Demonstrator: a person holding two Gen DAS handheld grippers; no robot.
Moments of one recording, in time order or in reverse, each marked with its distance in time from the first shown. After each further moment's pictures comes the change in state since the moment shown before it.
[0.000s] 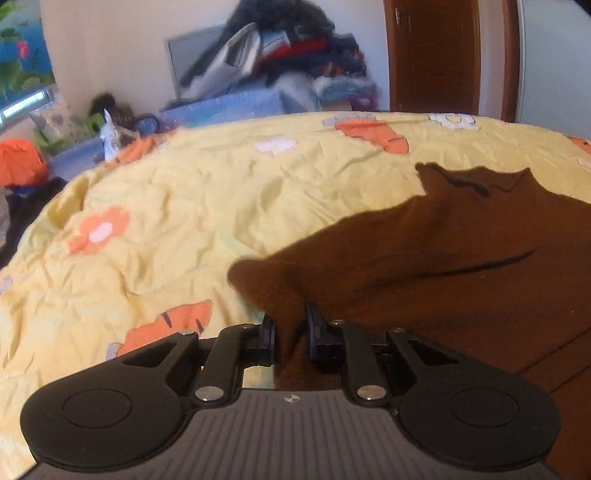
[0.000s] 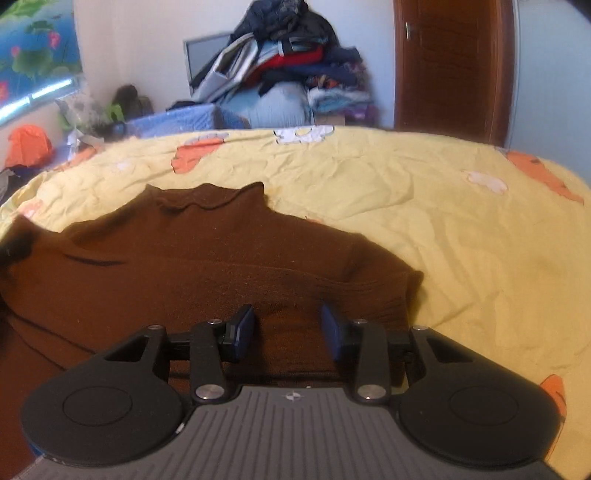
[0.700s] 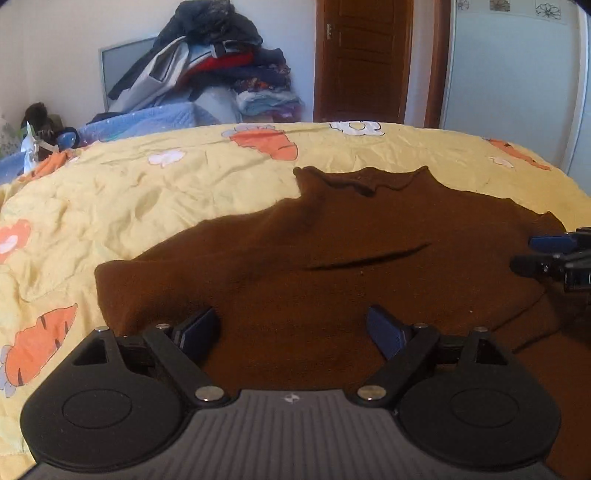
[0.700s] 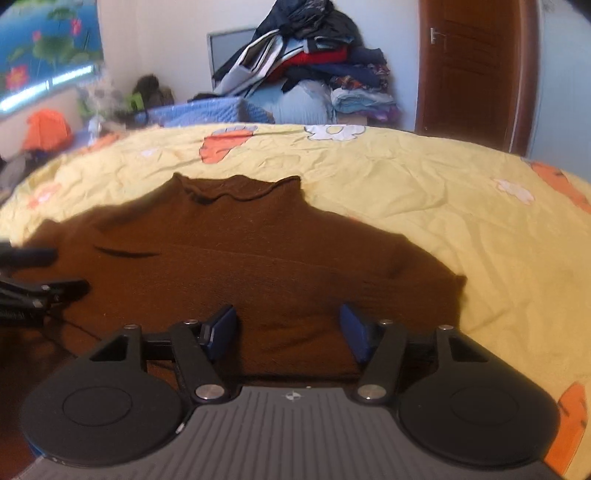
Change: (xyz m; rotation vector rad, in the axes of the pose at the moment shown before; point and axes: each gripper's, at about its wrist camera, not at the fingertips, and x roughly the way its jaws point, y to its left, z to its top) left arm 0.005 -0.054 0.001 0.037 -0.016 -0.263; right arm 0.001 0.017 -0.005 -0.047 0.005 0.063
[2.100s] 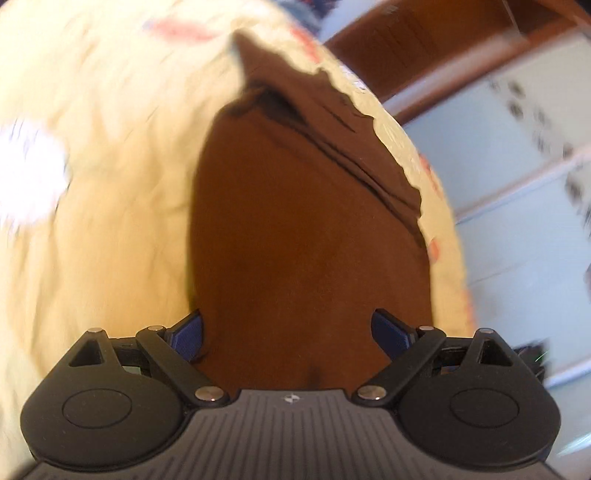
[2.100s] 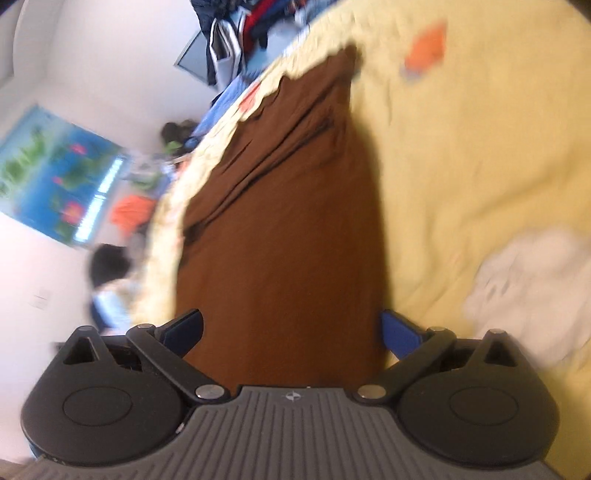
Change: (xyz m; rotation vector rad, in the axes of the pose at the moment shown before) left arm -0.194 0.097 -0.164 -0.673 0.294 -0.499; right arm -0.206 -0.039 -0.169 0.719 0.216 0.491
